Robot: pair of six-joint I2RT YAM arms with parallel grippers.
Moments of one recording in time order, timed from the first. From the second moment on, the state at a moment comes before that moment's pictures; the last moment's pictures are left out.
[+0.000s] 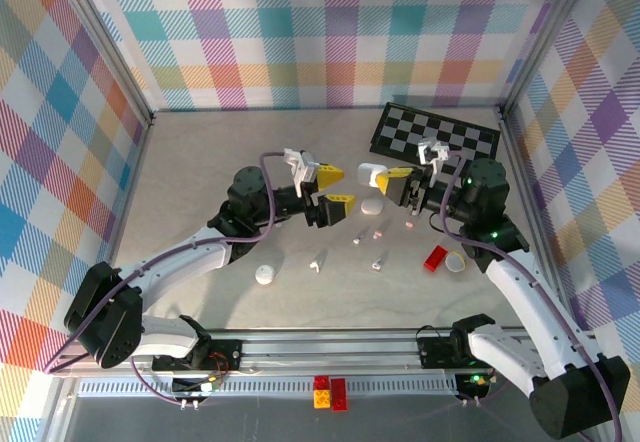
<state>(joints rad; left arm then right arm) -0.67 1.32 0.83 0.57 0.64 -0.32 0.30 0.92 0.82 0.01 -0.80 0.41</state>
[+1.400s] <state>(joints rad) -0.71 1.42 0.87 0.88 0.87 -0.52 0.32 0.95 0.84 0.15 -1.02 0.41</state>
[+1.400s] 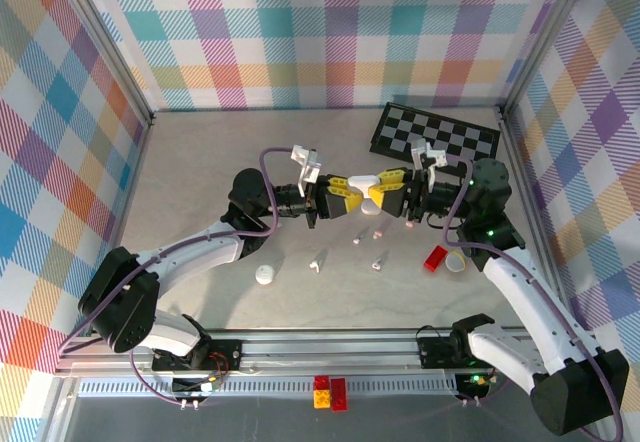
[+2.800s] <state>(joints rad) -0.70 1.26 0.74 0.60 0.69 -0.07 0.45 1.35 0.86 -0.57 -0.32 0.30</state>
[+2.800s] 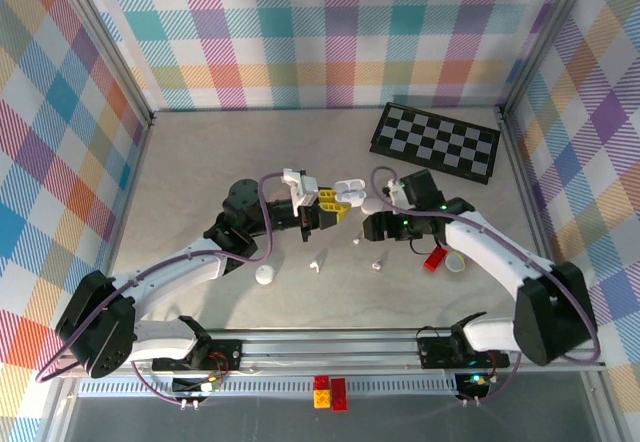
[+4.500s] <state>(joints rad) -0.61 1.19 0.68 0.57 0.64 -0.07 0.58 1.54 0.86 -0.67 -0.32 0.36</state>
